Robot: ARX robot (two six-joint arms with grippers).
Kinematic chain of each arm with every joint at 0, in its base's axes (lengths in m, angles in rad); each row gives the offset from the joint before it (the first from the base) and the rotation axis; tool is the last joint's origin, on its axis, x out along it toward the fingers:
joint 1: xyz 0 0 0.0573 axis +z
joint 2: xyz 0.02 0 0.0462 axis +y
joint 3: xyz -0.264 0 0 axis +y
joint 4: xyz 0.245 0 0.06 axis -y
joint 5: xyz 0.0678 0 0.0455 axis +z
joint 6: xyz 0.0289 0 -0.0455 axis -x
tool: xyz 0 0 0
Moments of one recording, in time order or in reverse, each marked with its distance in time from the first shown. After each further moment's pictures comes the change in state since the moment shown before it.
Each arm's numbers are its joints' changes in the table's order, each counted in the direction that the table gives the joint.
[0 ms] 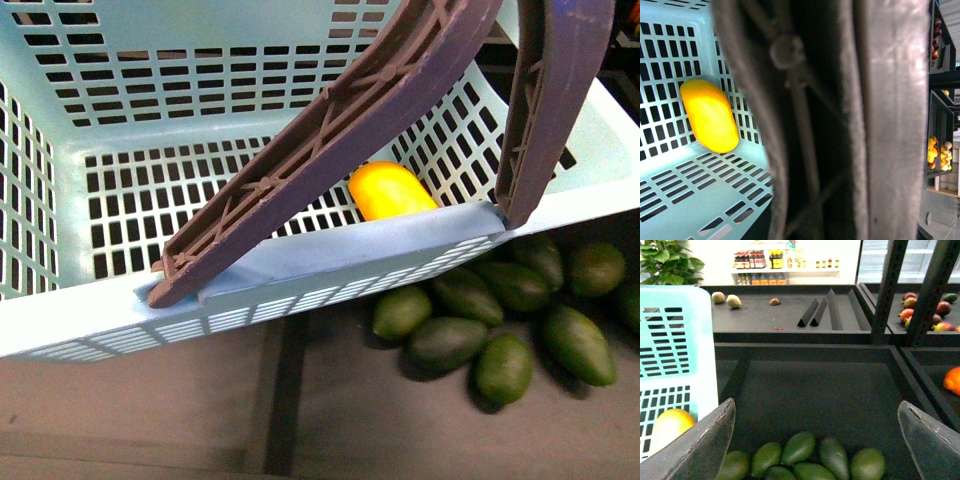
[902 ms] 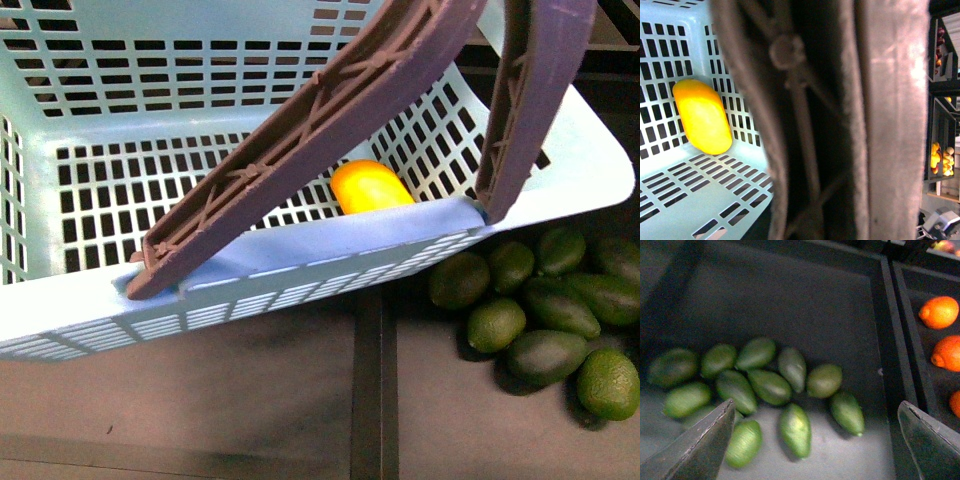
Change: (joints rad) left arm 0.003 -0.003 0.000 0.000 0.011 0.002; right arm -0.528 0.362 -0.288 -0.448 0.312 0.508
